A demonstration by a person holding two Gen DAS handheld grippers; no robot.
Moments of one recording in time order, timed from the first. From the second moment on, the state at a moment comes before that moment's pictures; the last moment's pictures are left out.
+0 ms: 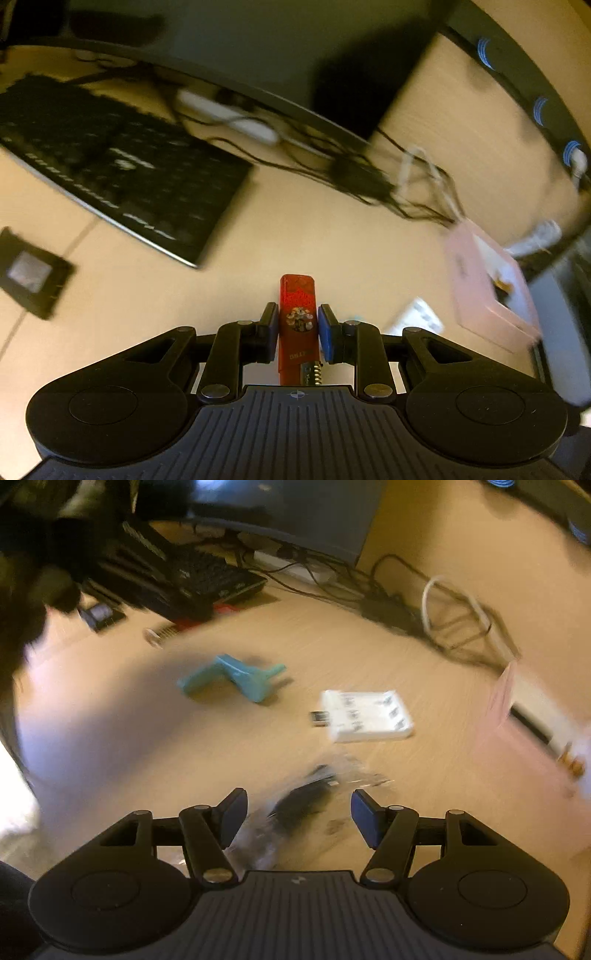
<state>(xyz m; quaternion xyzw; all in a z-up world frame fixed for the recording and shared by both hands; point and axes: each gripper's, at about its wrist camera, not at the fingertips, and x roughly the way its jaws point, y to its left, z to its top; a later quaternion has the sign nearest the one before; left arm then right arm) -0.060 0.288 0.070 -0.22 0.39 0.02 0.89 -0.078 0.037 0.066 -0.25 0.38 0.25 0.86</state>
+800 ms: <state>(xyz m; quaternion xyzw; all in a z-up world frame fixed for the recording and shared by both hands) -0.039 0.187 0.068 -0.20 0.42 -0.14 0.88 -0.061 -0.080 0.054 -0.21 0.39 -0.01 0.90</state>
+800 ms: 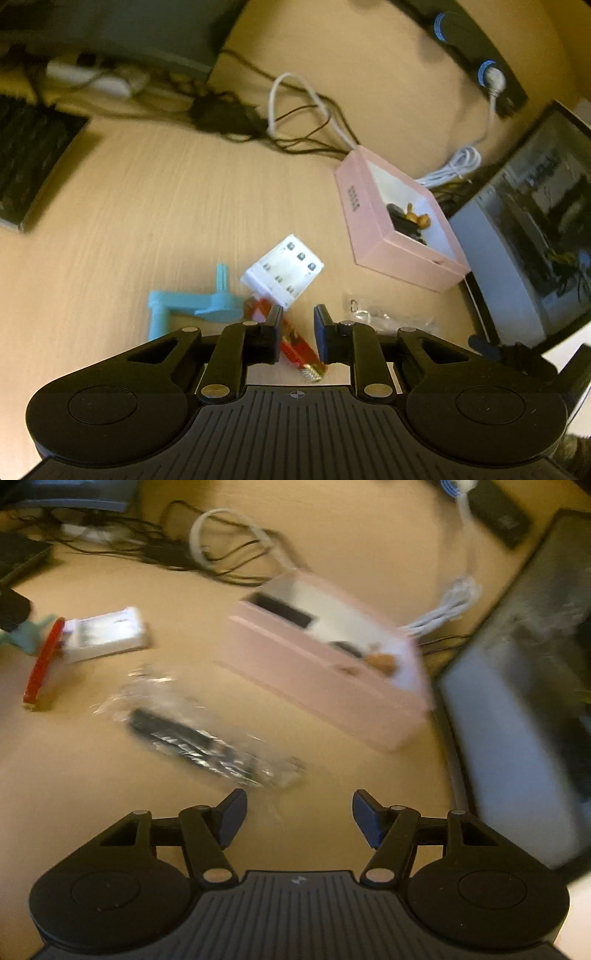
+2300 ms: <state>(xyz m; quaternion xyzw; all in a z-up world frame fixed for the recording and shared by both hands) -0.047 0.100 0.041 -0.03 0.50 -0.16 0.85 -0.098 -0.130 0.038 -0.02 0.43 0.05 0.90</state>
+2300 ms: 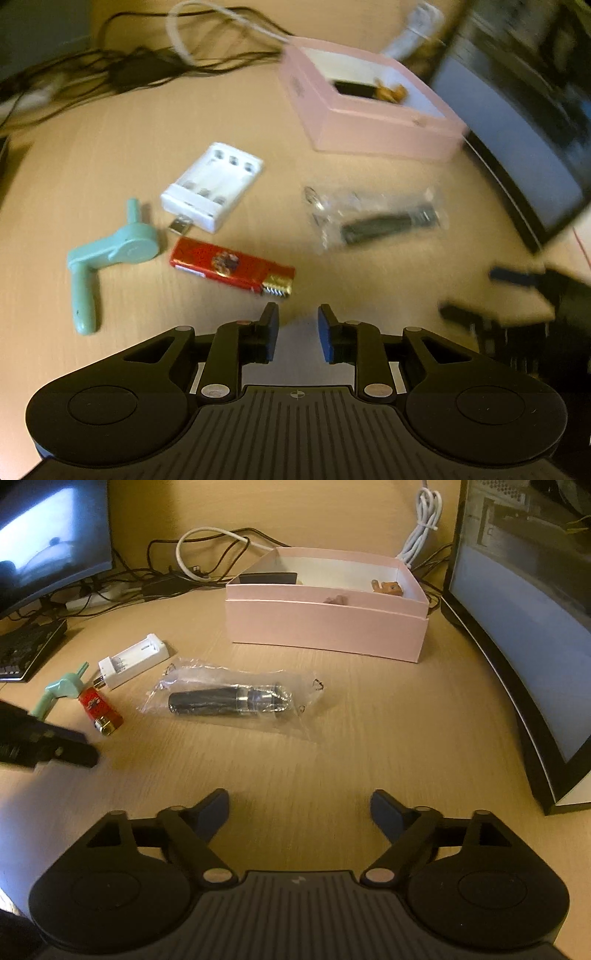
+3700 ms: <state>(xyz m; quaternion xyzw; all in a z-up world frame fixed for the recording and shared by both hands) -0.058 0.121 0.044 0.02 0.46 -0.06 0.89 -0.056 -0.078 0.029 -0.01 0.40 0.11 0.91</state>
